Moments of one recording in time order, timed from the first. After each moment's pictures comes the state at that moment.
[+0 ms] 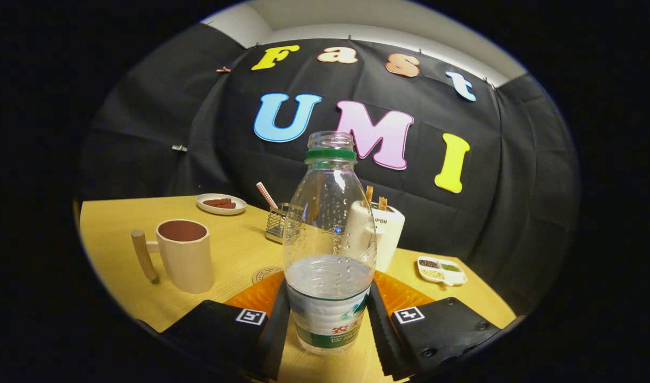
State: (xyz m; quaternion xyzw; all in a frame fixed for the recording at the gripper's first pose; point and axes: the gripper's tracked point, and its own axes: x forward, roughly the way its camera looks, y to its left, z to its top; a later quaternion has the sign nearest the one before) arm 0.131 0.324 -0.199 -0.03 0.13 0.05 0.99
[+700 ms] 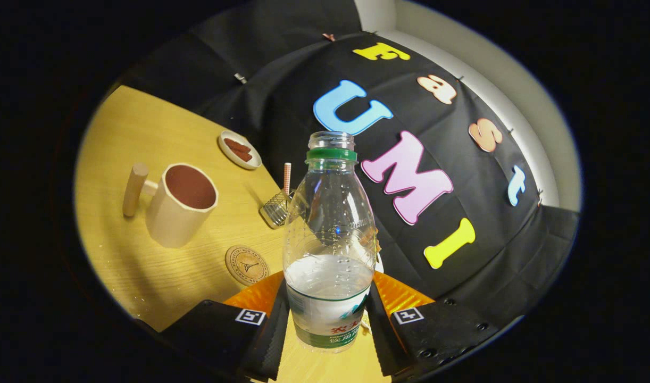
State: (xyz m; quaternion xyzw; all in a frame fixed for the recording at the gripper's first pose) arm 0.149 0.351 -0.169 -0.33 0.15 0.11 0.93
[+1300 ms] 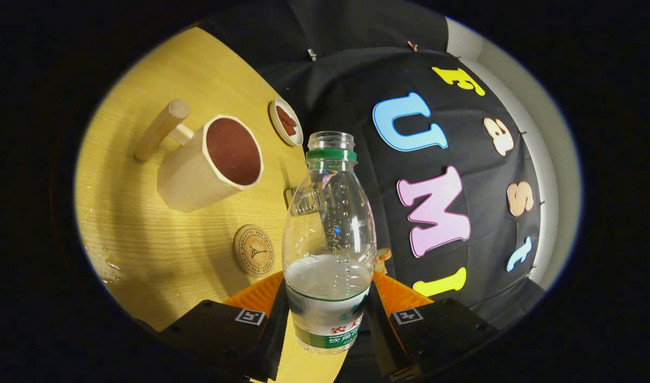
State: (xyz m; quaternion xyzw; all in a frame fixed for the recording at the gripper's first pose) arm 0.163 0.384 -0.196 -0.48 0.15 0.17 0.85
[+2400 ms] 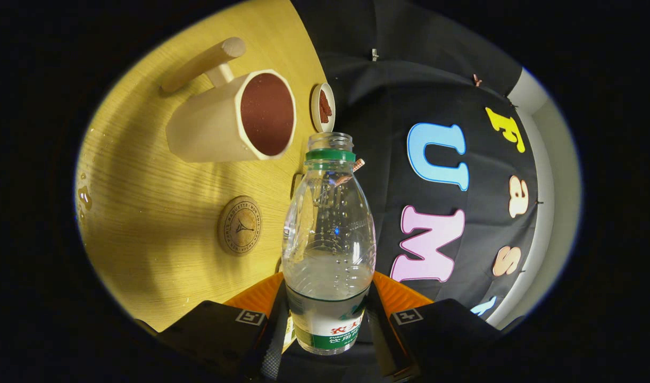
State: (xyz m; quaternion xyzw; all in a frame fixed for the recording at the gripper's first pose) arm 0.183 0.389 -0.198 -0.63 0.12 0.19 0.75
